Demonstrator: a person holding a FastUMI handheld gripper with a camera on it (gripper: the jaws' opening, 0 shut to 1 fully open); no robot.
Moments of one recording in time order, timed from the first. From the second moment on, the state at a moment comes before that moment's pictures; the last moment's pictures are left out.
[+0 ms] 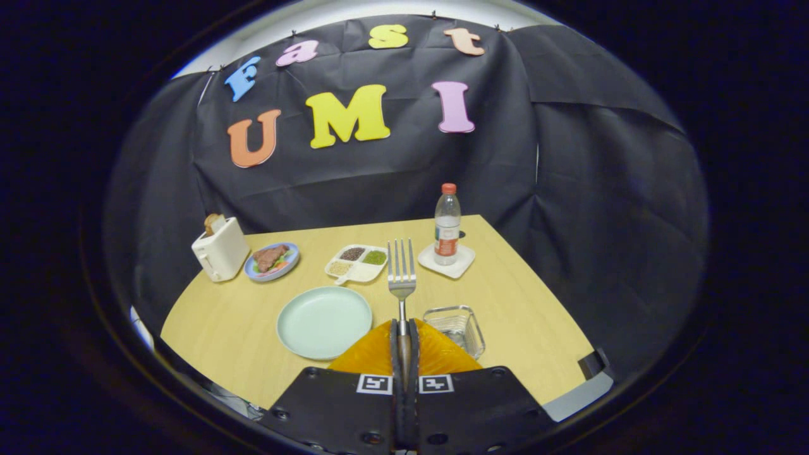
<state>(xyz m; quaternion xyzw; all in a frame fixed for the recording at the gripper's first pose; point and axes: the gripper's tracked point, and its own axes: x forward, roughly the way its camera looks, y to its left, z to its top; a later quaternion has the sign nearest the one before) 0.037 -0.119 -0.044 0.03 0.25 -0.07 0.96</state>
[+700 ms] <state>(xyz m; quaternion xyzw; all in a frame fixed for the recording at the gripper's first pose) 0.022 -0.186 -0.101 0.05 0.33 -0.08 0.94</state>
